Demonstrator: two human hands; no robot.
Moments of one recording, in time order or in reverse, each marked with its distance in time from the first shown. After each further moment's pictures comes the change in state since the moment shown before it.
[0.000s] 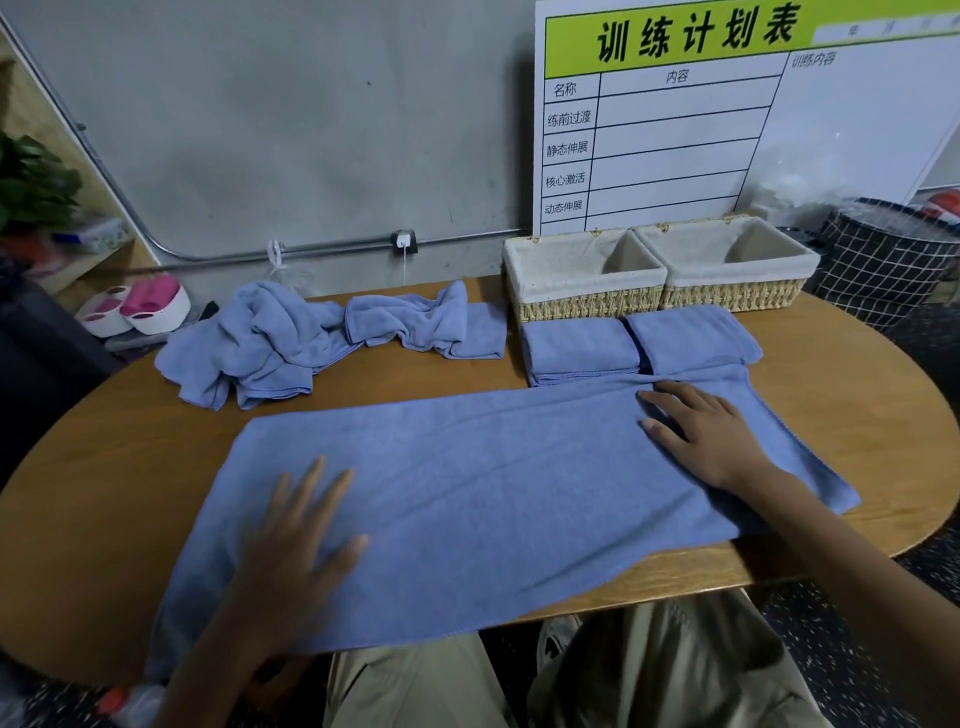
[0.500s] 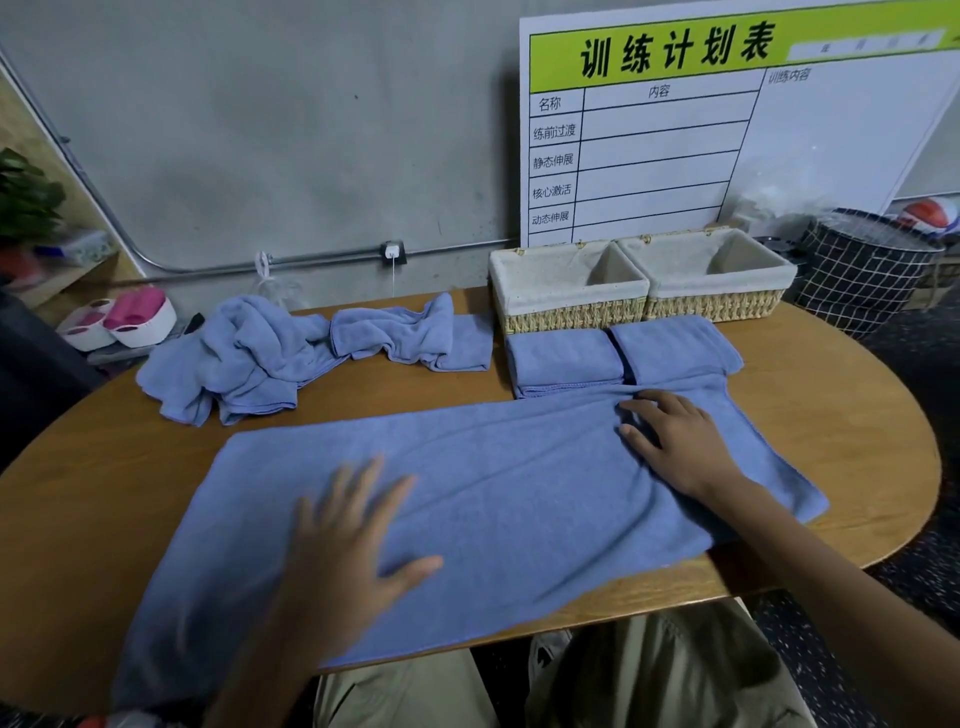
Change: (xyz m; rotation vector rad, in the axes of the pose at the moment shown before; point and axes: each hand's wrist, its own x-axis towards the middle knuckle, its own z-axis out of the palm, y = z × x) left_hand 0.027 0.064 0.001 0.139 -0.035 0.159; right_hand 0.003 -0.015 -0.001 0.018 0.067 0.015
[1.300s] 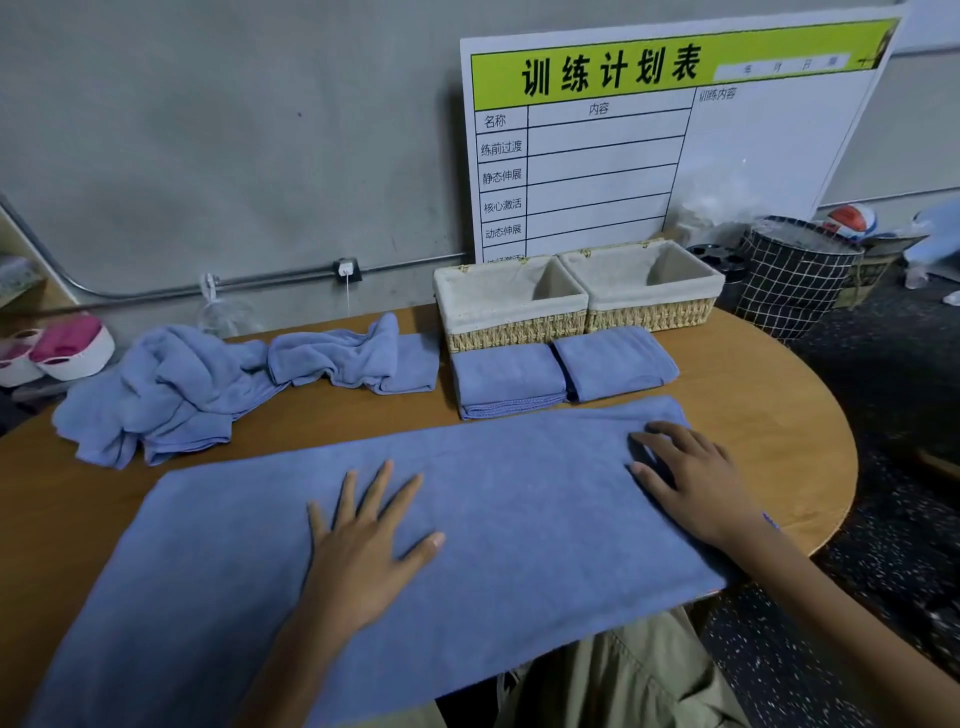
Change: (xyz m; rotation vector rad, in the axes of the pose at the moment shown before) left_hand 0.062 0.050 0.034 -0.077 -0.122 -0.107; right_hand -0.058 0.050 -0.027 -0.061 0.002 0.103
